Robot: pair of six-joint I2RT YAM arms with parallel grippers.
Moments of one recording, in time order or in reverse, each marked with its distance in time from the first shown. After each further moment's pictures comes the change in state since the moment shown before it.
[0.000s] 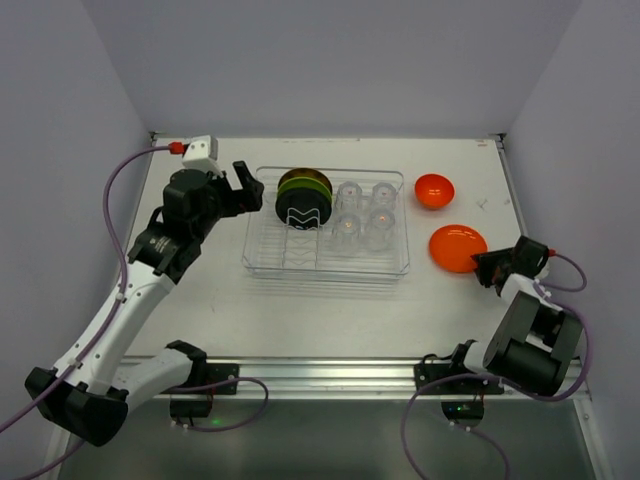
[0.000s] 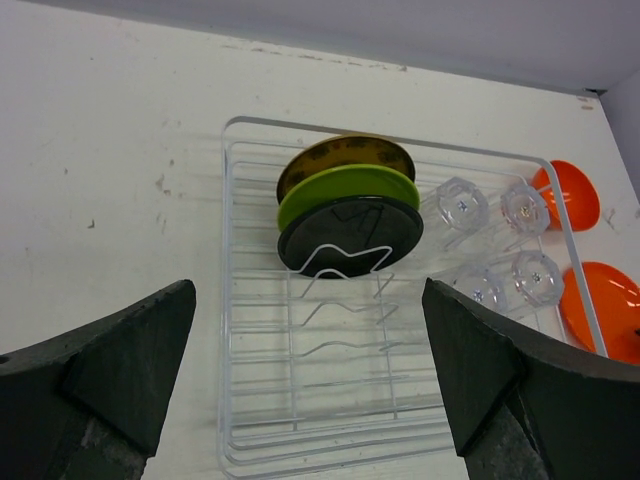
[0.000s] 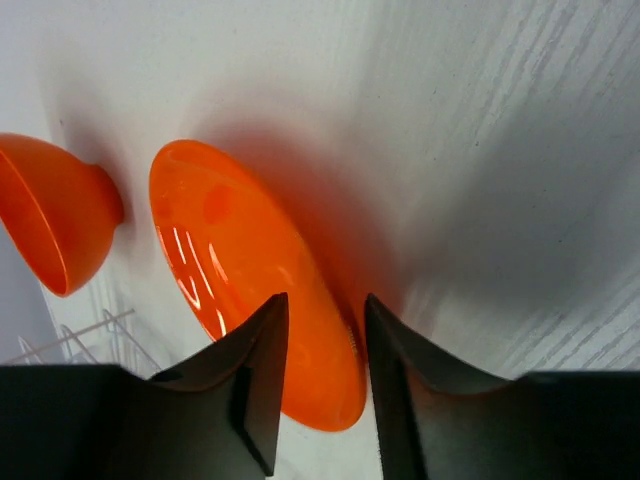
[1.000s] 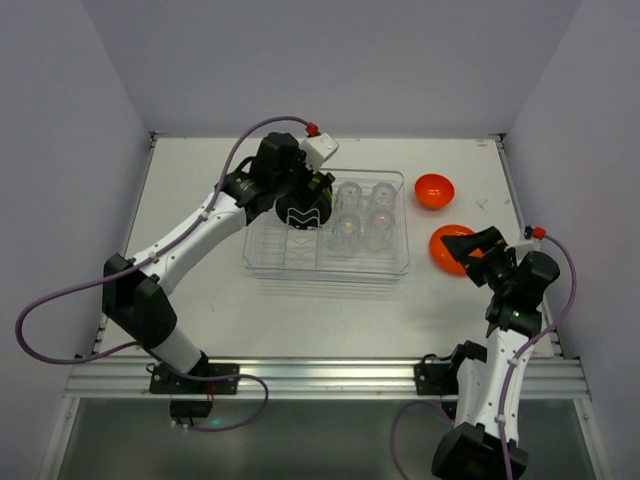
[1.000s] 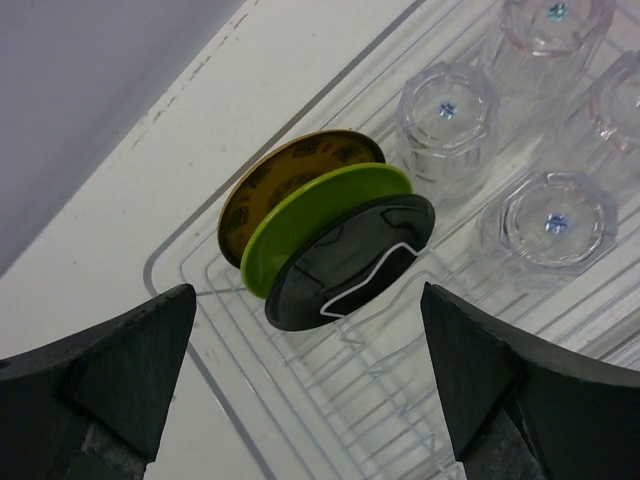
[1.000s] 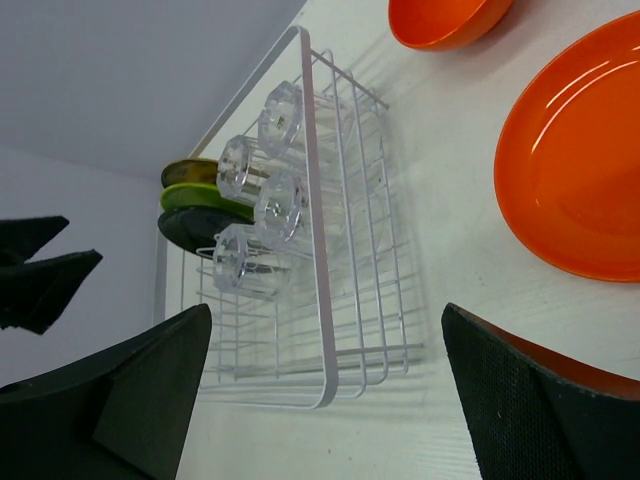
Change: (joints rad) left arm -0.203 0.569 0.392 -0.056 0.111 0.674; right arm 0.033 -0.712 -0.022 -0.238 -0.504 -0.242
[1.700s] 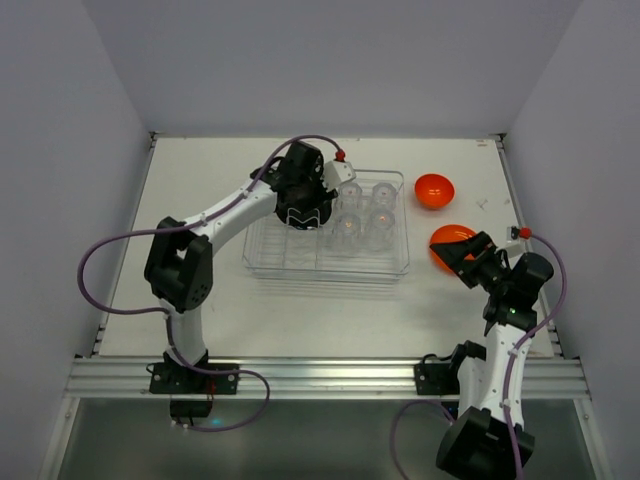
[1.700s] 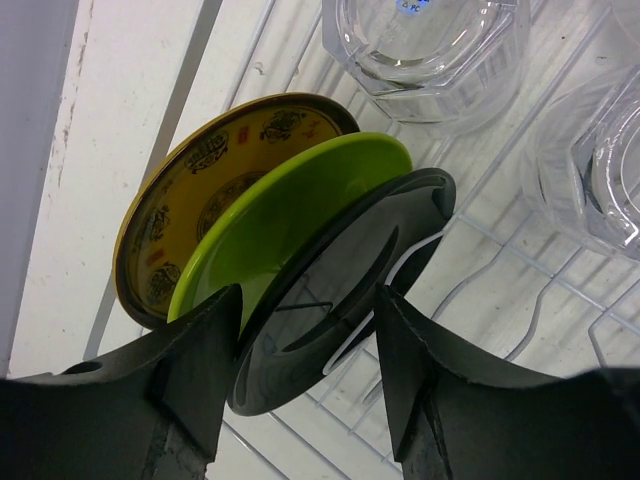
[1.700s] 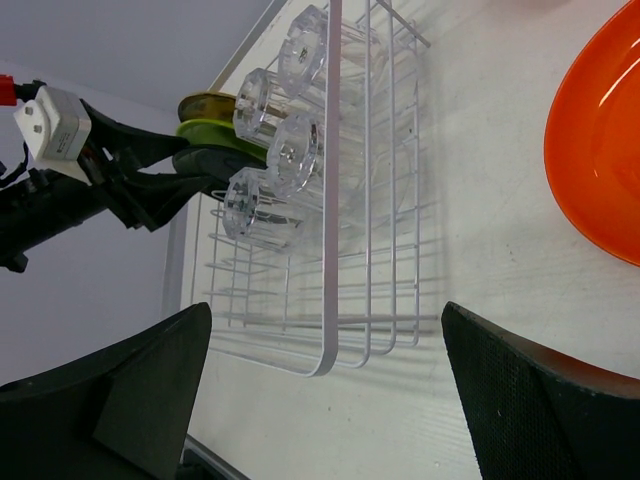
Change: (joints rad) left arm 0.020 0.303 0.101 -0.060 0.083 0.333; right arm 0.000 0.060 -0.087 0.119 -0.182 -0.042
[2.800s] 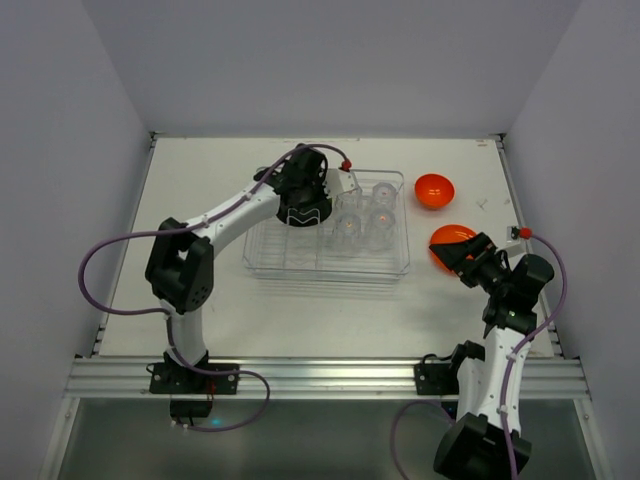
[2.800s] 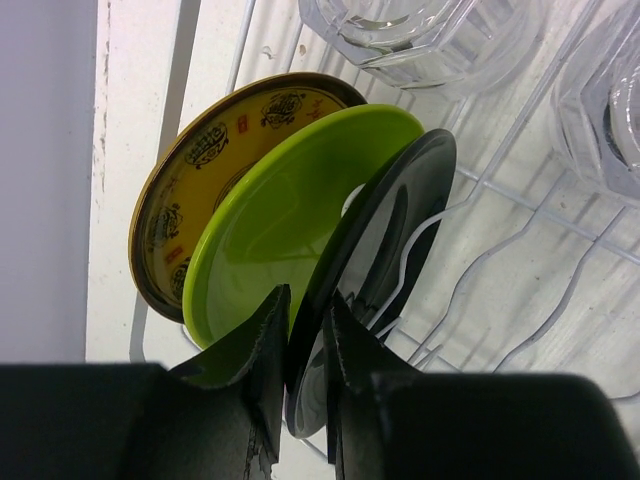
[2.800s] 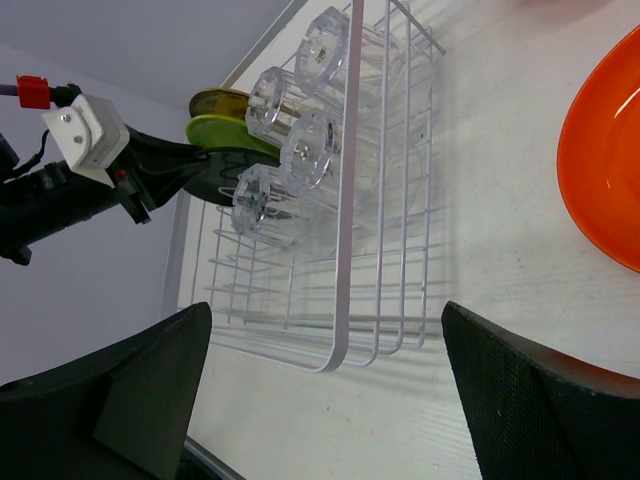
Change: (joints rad) left arm -0.018 0.003 0.001 -0.025 -0.066 0.143; right arm 0.000 -0.032 -0.002 0.006 -0.016 -0.008
